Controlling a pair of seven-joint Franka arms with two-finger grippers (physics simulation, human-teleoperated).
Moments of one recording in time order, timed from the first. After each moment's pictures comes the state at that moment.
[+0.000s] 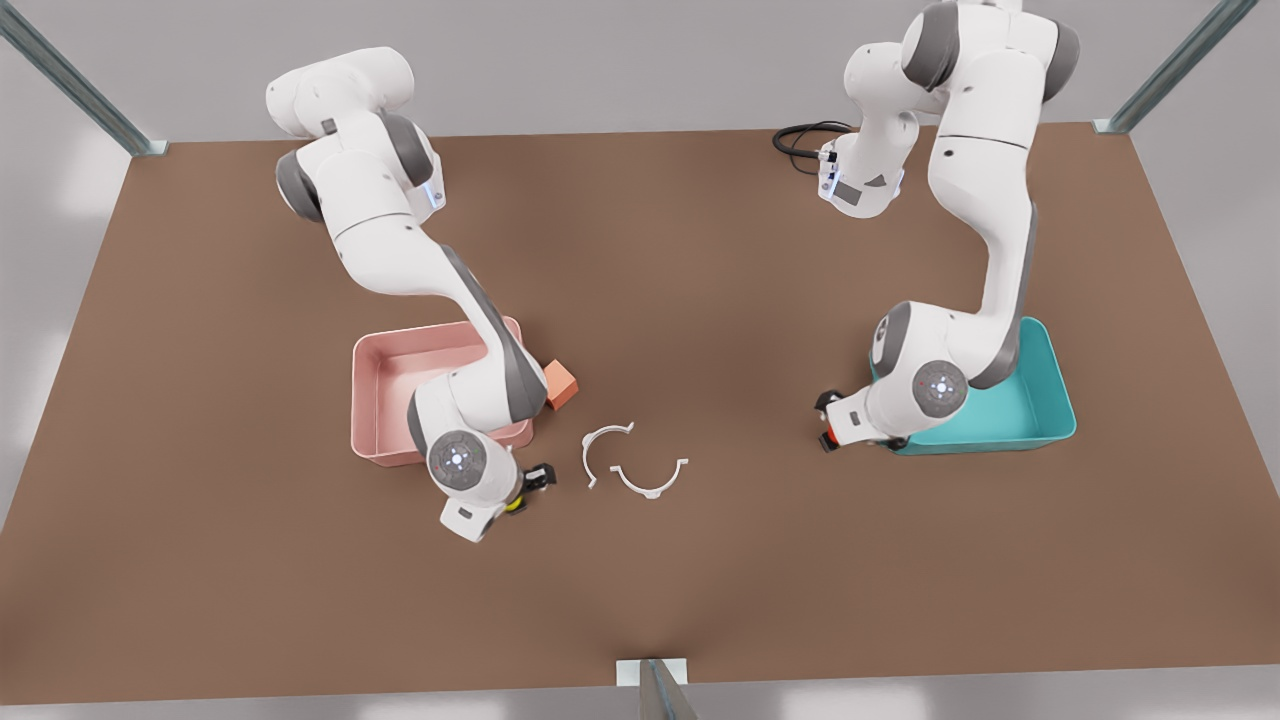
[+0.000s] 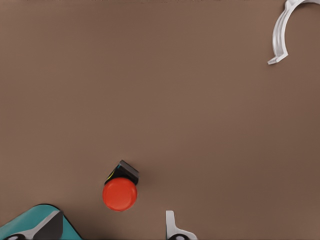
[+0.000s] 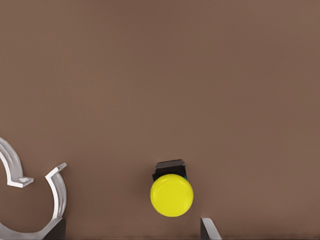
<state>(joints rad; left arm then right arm) -0.18 0.48 -0.07 -1.76 -0.04 2.12 0.33 0.39 0.93 0.02 -1.02 0.05 1.88 0.14</state>
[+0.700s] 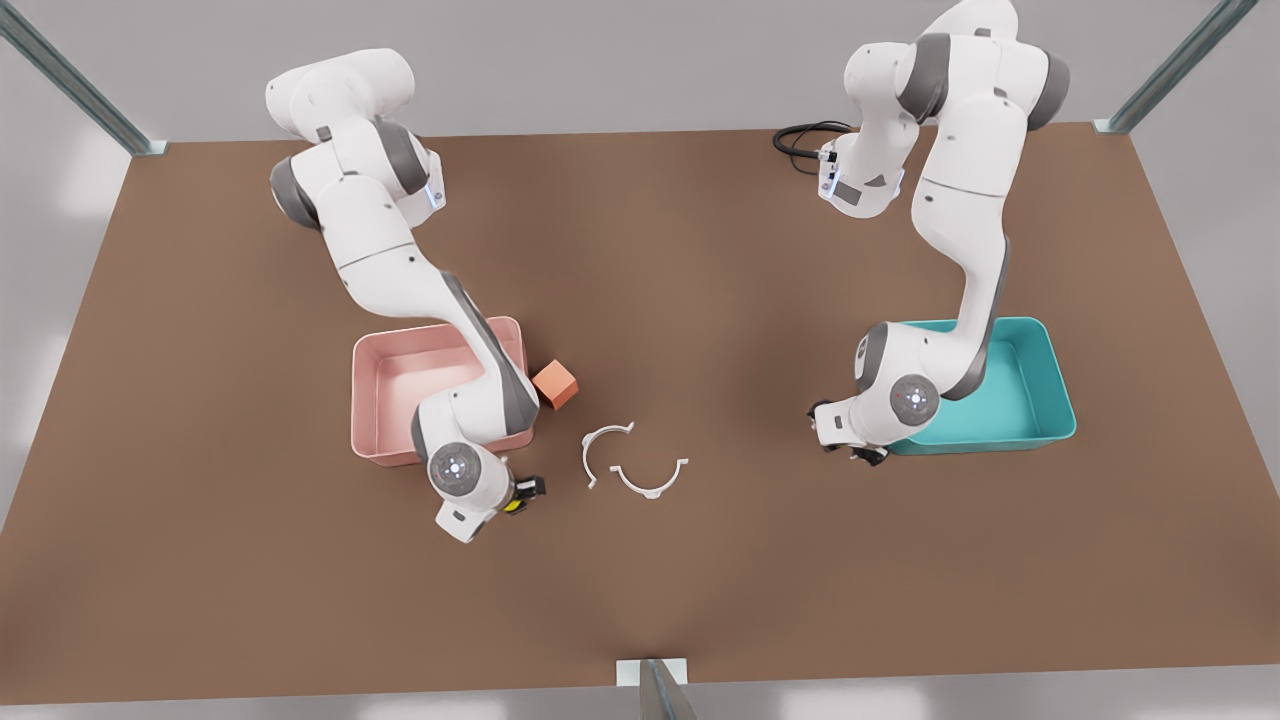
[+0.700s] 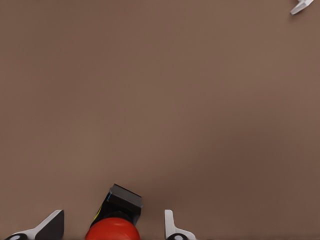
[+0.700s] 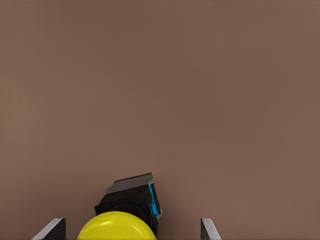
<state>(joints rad) -0.18 0.59 -0.07 -1.84 -0.03 2.33 0.51 0.35 0.96 0.04 -1.20 0.01 2.12 0.20</state>
